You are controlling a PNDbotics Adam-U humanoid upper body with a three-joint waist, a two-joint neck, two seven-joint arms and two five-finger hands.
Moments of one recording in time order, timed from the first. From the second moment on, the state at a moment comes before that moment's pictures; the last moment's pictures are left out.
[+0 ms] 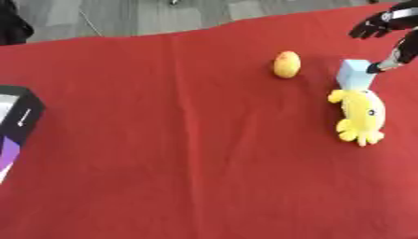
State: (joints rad) left arm -0.44 0.50 0.16 -1.52 0.32 0.00 0.38; right arm -0.96 -0.88 0.14 -0.97 0.53 -0.20 0.91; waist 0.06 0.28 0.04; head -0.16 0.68
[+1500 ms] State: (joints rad) left arm -0.45 0.50 0.16 -1.53 0.32 0.00 0.38; right arm -0.97 -0.88 0.11 -0.95 0.72 -0.21 0.89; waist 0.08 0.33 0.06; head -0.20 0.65
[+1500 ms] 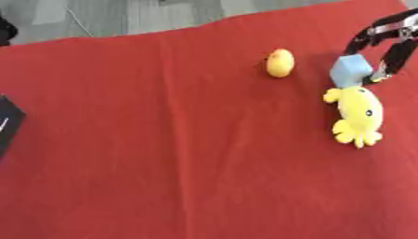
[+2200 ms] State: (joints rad) left arm -0.45 0.50 0.17 -1.52 0.32 0.00 0.39; right arm -0.96 -0.88 0.13 -0.96 0.63 -0.21 0.89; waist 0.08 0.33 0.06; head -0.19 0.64
